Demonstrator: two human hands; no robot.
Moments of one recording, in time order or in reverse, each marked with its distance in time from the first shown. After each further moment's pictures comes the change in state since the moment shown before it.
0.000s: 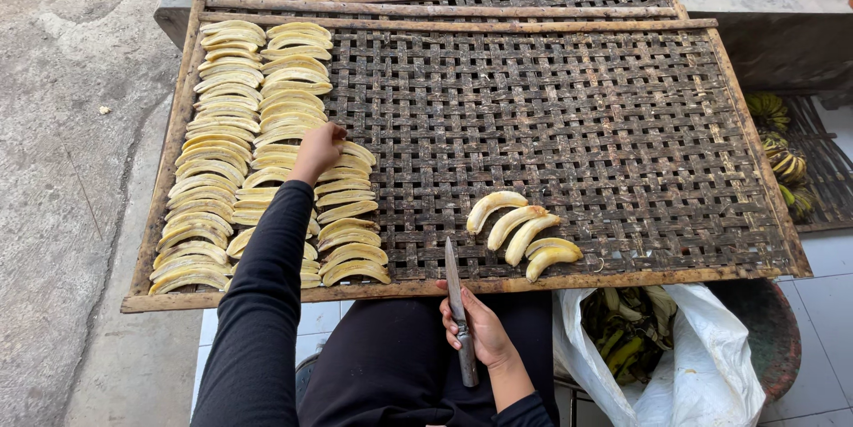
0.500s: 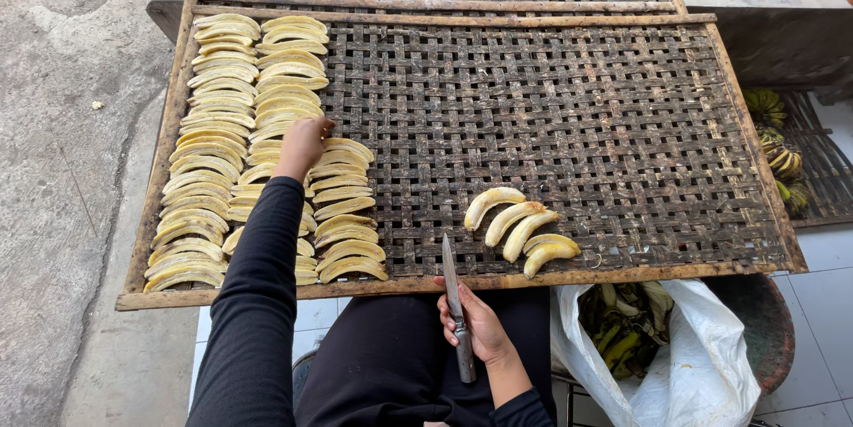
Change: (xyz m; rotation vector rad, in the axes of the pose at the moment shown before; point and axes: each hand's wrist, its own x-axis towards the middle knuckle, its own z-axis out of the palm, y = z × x) left_hand -0.006 0.001 -0.024 0.265 0.004 0.068; right_hand 0.000 0.002 -0.002 0.006 0.008 -0.008
